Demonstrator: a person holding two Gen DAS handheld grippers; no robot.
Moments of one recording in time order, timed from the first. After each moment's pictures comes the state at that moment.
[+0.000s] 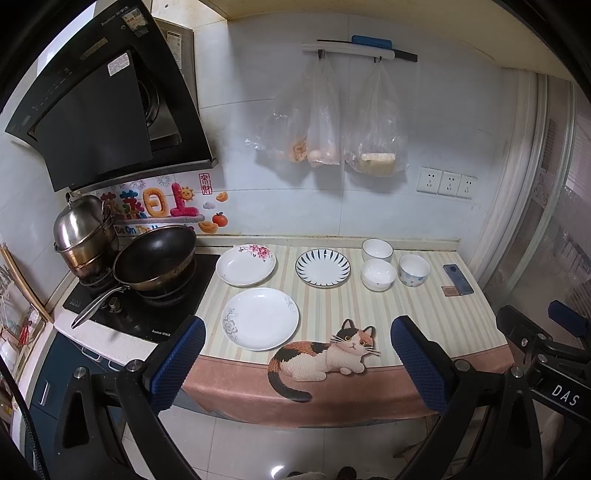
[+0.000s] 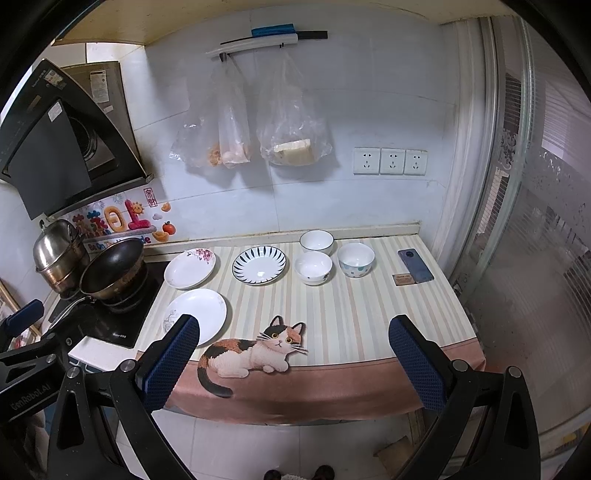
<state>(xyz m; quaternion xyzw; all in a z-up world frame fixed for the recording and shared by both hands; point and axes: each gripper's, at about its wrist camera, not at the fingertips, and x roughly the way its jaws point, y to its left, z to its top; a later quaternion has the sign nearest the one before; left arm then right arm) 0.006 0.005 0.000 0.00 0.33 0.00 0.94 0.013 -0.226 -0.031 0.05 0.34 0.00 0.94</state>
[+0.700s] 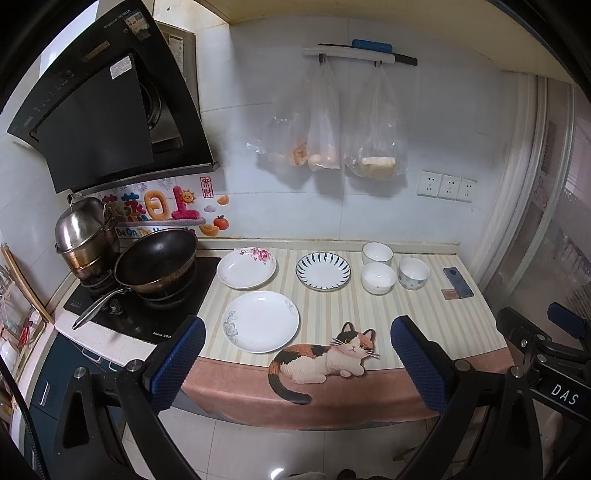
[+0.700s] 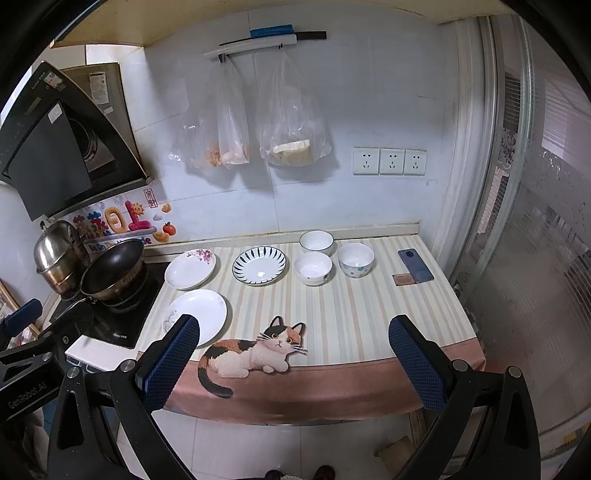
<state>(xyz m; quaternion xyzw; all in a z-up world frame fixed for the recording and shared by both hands) 0.010 0.006 0.005 0.00 0.33 0.00 0.94 0.012 -0.225 -0.032 0.05 0.33 0.00 0.94</state>
